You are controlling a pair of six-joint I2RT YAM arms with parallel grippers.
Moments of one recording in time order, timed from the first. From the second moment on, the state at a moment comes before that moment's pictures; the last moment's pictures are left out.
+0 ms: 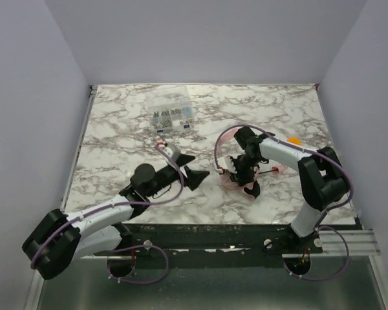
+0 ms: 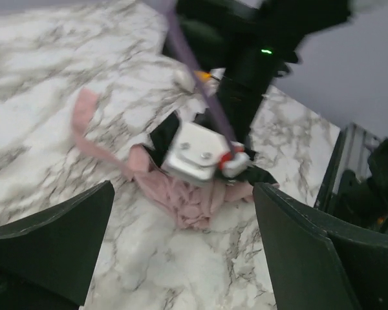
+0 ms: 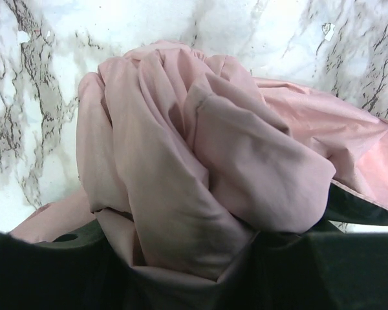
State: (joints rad) left arm -0.67 1.05 0.33 0.75 0.25 -0.42; right arm 0.49 1.75 1.04 -0.81 -0.44 -1.31
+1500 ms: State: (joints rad) left arm -1.10 1.88 0.60 0.98 -0.06 0.44; right arm 0.45 1.73 1.03 -0.82 -0.50 -1.31
